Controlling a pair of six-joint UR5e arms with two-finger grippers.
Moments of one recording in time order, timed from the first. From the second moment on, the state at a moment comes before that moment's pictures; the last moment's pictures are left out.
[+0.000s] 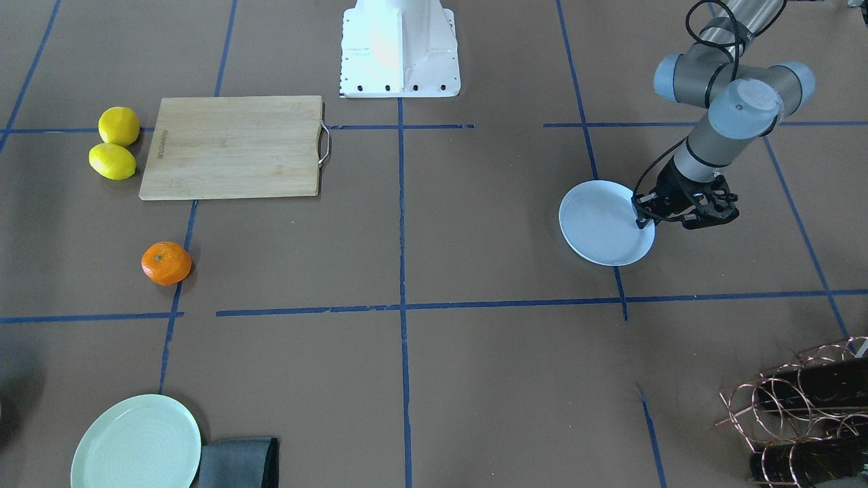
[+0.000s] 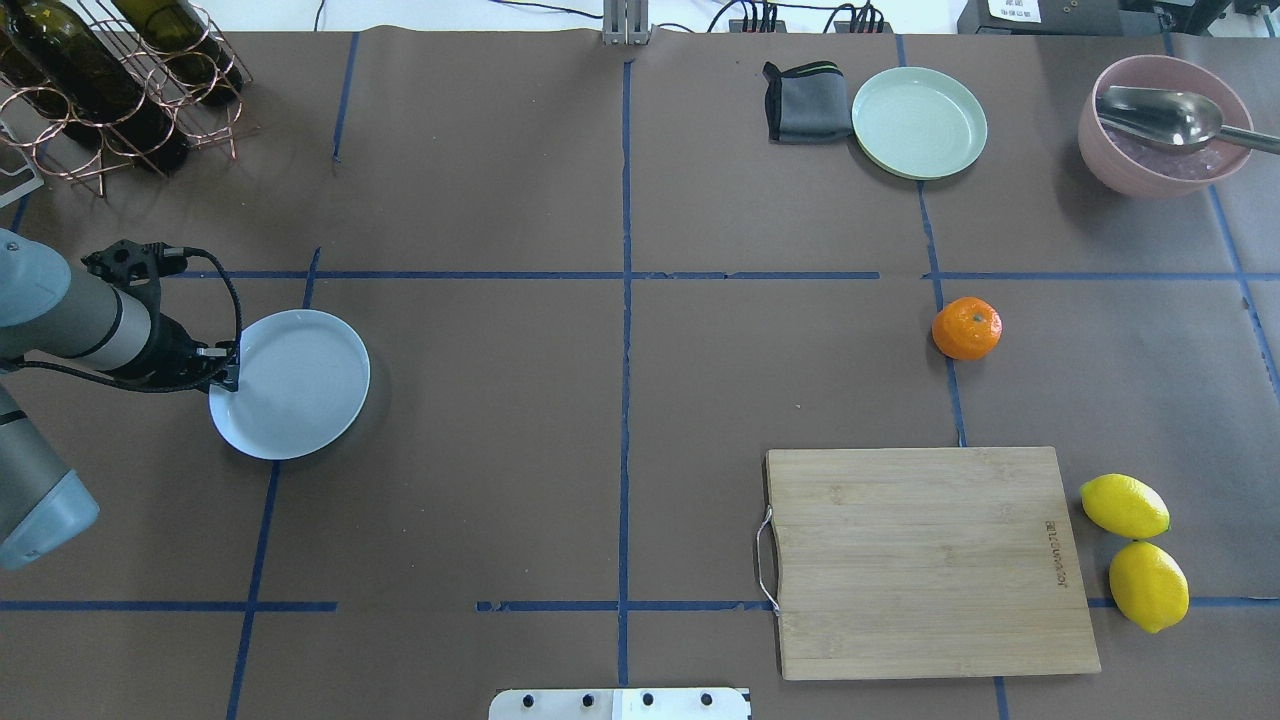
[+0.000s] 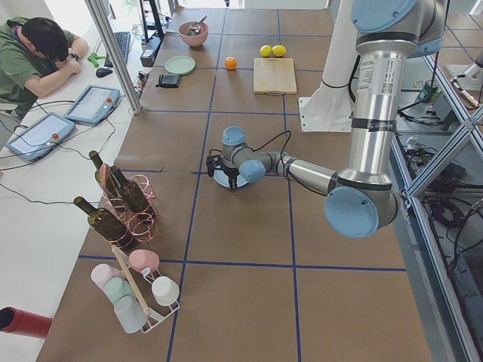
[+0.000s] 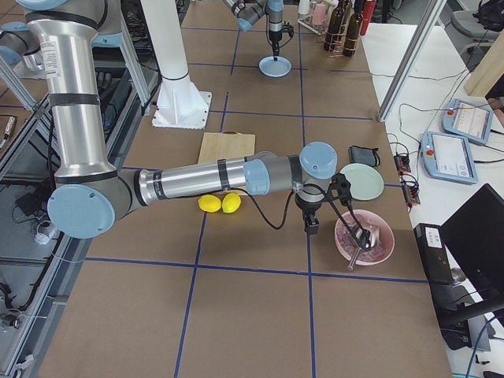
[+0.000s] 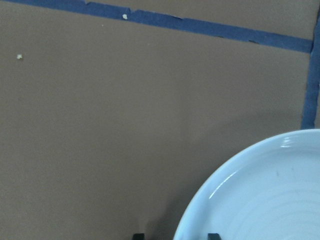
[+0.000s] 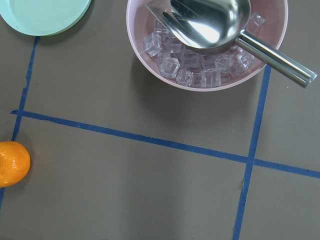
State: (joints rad) left arm -0.78 -1.65 -1.68 -2.08 -2.05 -1.15; right arm 1.50 -1.48 1.68 -1.59 2.44 -0.01
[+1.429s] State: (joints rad) left arm -0.91 -1.90 -1.72 -2.03 -2.32 -1.38; right arm 1.43 -1.47 1.79 -1.59 2.45 0.23
